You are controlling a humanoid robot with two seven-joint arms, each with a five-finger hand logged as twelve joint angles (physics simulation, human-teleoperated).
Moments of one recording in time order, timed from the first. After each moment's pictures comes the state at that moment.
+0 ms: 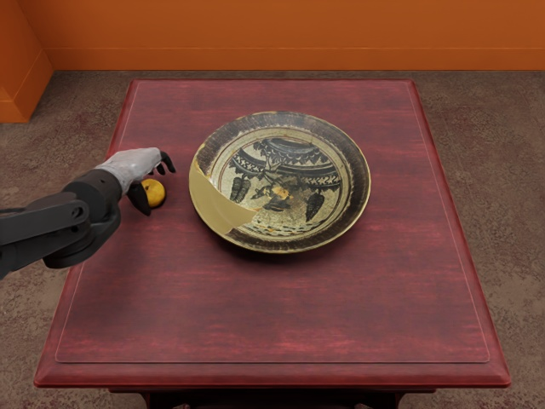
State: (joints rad) left arm -1.04 0.57 -0.07 -1.40 1.31 0.16 0.61; right arm -0.04 0.00 -0.10 0.13 0.06 0.12 -0.23
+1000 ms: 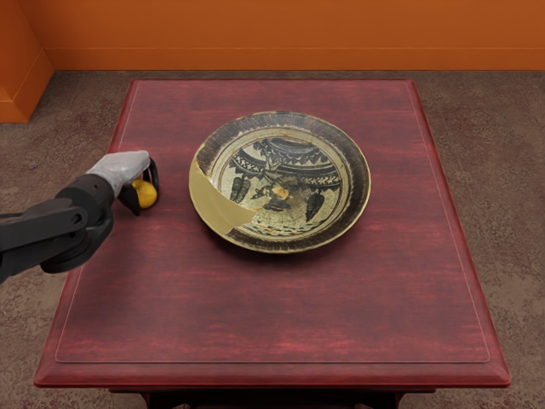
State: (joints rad) left arm -1.03 0.57 -0.04 -1.35 1.33 0.20 0.61; right arm -0.04 0.00 -0.10 0.13 0.06 0.12 -0.23
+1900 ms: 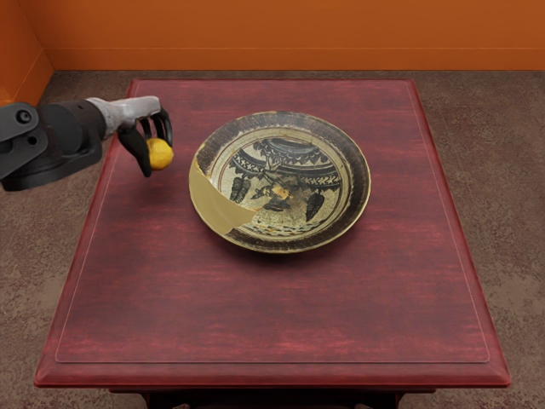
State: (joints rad) left arm -1.18 0.63 -0.29 -1.42 1.15 -0.17 0.61; right arm -0.04 0.00 -0.10 0.13 0.06 0.12 -0.23
